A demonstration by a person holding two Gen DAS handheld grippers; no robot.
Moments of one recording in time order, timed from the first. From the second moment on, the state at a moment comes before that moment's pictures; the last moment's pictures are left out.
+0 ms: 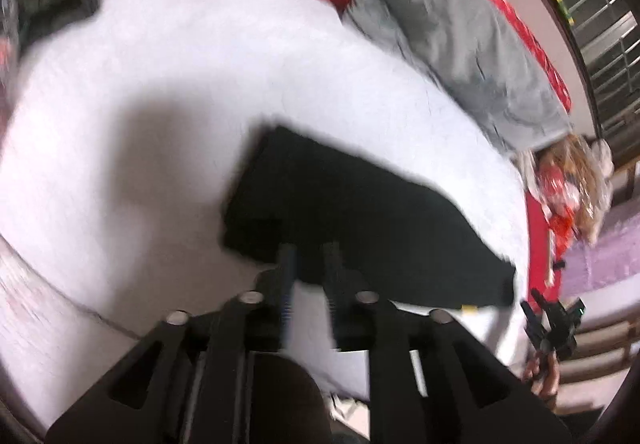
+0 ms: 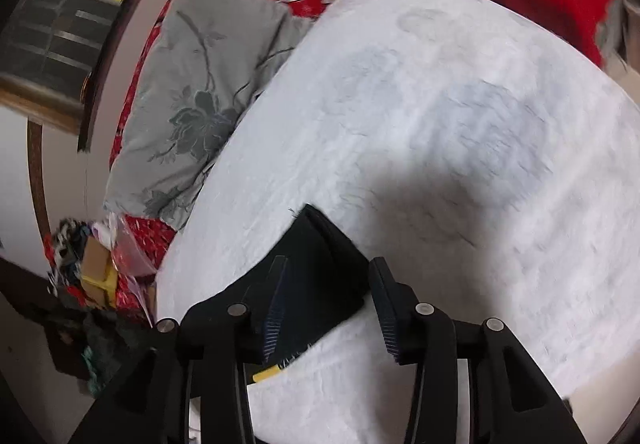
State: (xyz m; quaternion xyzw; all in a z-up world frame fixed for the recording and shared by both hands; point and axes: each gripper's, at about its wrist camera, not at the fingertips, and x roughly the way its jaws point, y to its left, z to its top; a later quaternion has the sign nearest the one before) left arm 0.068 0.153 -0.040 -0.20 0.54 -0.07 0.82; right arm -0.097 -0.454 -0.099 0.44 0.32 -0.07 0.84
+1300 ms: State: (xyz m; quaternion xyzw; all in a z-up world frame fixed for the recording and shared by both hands) left arm 0.146 0.150 -0.083 -0.21 0.59 -0.01 0.78; right arm -0.008 -0.431 -0.108 0.30 0.38 -0.12 0.87
